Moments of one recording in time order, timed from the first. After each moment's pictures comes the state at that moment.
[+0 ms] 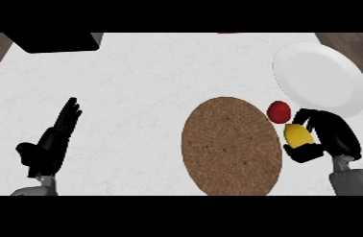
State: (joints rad) left arm -0.01 0.23 0.08 -1.38 0.03 -0.03 -0.12; right arm -0.13 -0.45 0.09 -1.39 0.78 0.07 0.23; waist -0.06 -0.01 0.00
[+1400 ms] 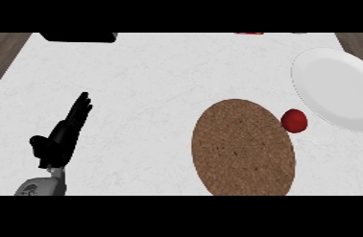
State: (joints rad) left arm -0.07 0.21 0.06 -1.33 0.01 -0.06 -0.14; right arm -0.34 -1.14 -0.56 -0.45 0.39 0.13 -0.92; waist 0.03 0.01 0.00
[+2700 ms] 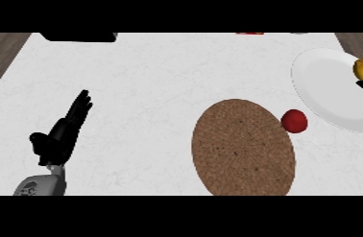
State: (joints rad) left arm -0.09 0.21 0.07 -1.33 0.00 -0.08 -0.12; right arm -0.83 -0.78 -0.37 -0.25 0.55 0.01 -0.68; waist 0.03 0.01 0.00
